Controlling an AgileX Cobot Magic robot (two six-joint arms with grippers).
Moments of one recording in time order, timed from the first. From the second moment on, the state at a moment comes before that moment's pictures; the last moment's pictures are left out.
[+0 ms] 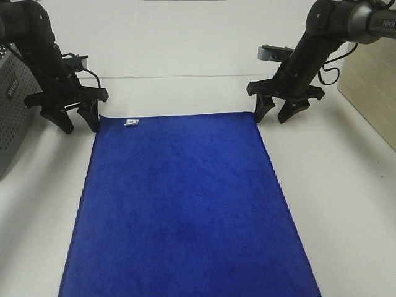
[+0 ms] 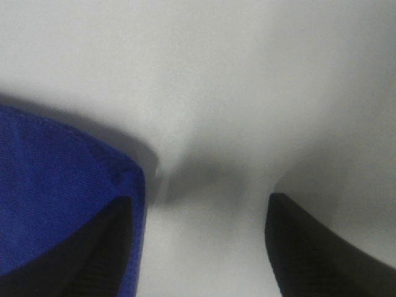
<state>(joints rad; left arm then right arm) -0.07 2.55 -2.16 -0.22 1.21 0.05 0.14 2.50 -2.06 0.31 1.01 -0.16</state>
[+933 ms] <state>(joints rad) -0.12 2.56 -2.16 -0.30 1.17 0.07 0.17 2.52 -2.07 0.40 1.01 -0.20</state>
